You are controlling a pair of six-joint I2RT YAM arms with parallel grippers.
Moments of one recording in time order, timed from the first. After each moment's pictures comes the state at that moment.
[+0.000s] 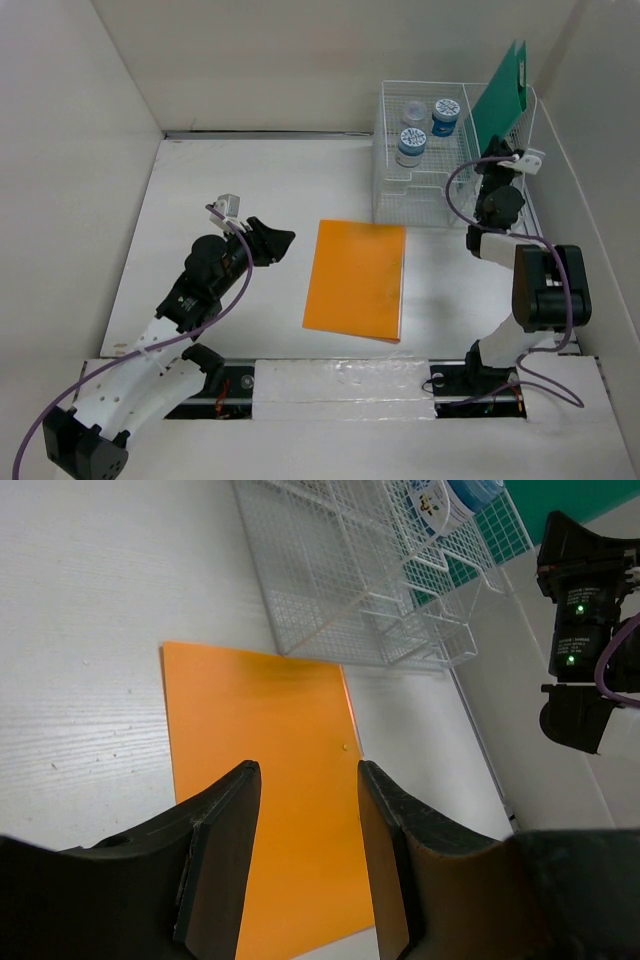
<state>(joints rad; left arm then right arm) -0.54 0.70 0.58 -0.04 0.04 -0.70 -0.03 1.64 0.77 1.36 0.25 0.11</state>
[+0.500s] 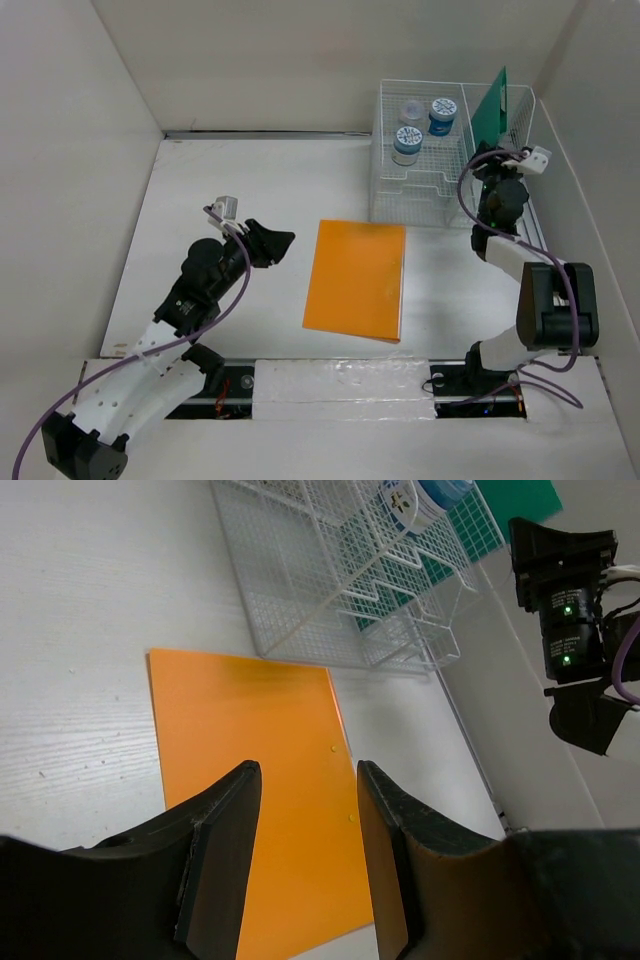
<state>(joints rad) -0.54 0.67 0.57 -0.02 0.05 -0.70 -0.04 1.51 0.75 1.05 0.24 0.28</state>
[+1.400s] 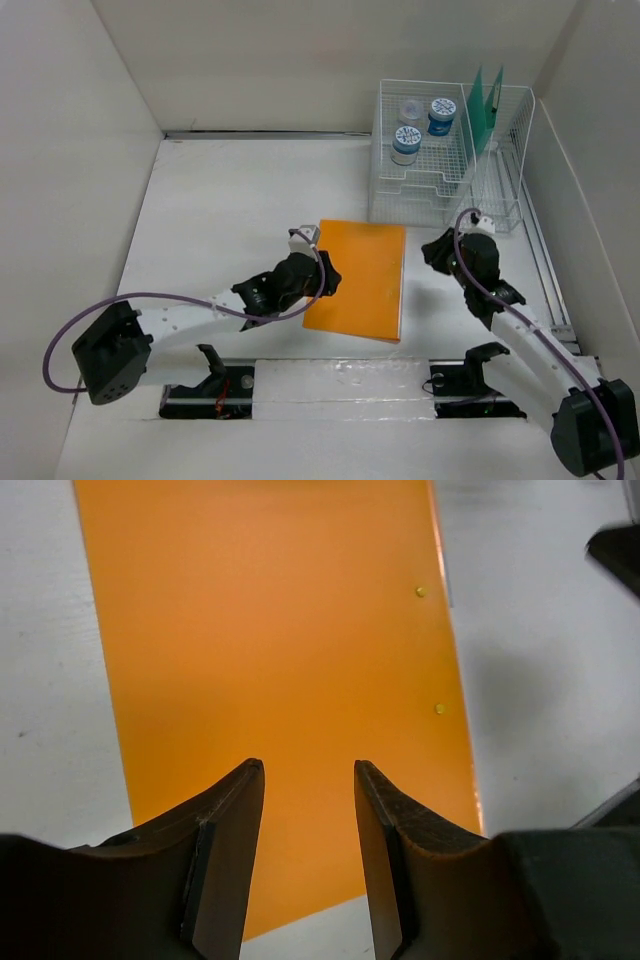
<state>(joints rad) -0.98 1.17 0.57 0.08 -0.27 -0.74 0.27 0.84 0.45 0.02 0.11 0.62</state>
